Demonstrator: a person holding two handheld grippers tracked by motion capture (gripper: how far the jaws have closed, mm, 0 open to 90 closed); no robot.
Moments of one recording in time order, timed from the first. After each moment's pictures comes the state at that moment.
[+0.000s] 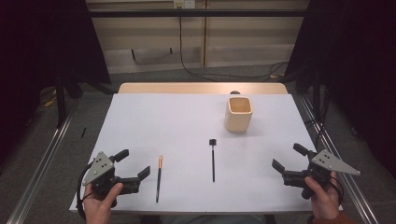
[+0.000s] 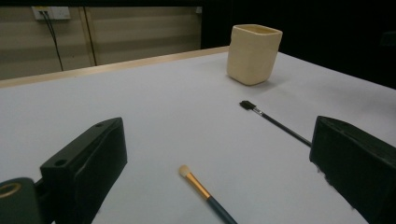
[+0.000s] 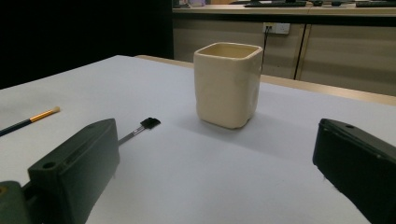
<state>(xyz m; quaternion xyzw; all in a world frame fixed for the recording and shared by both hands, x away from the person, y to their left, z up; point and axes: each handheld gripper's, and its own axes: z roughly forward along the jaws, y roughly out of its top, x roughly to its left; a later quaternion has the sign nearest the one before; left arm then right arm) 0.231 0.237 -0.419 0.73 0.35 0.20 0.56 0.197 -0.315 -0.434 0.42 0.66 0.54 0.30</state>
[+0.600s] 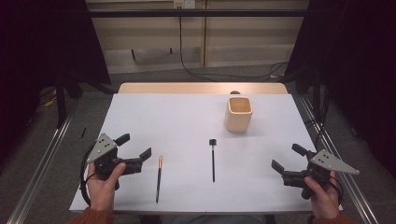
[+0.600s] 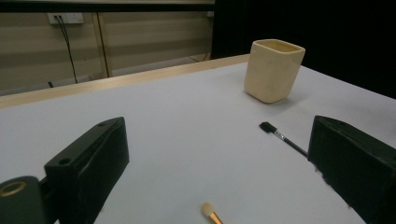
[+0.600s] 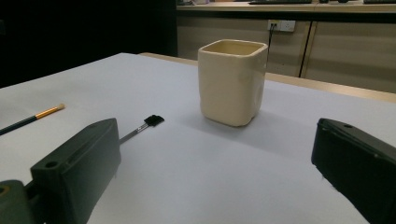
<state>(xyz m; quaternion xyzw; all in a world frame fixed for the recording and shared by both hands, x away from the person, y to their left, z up) 0.268 0.228 -0.399 0.72 0.36 0.21 0.55 0.198 -0.314 -0.434 0.42 0.67 0.55 0.29</state>
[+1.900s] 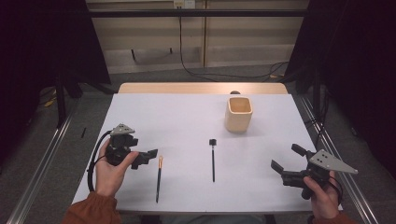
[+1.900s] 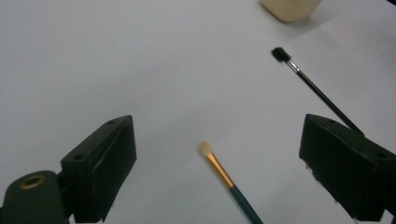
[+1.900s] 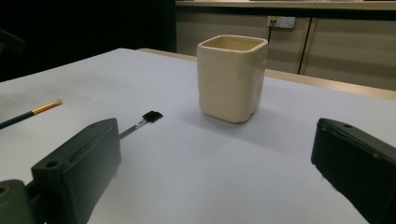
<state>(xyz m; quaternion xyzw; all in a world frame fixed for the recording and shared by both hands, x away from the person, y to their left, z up) 0.304 0.207 -0.393 0.81 0.43 0.08 0.38 0.199 -0.314 -0.435 0.42 0.67 0.54 0.29</state>
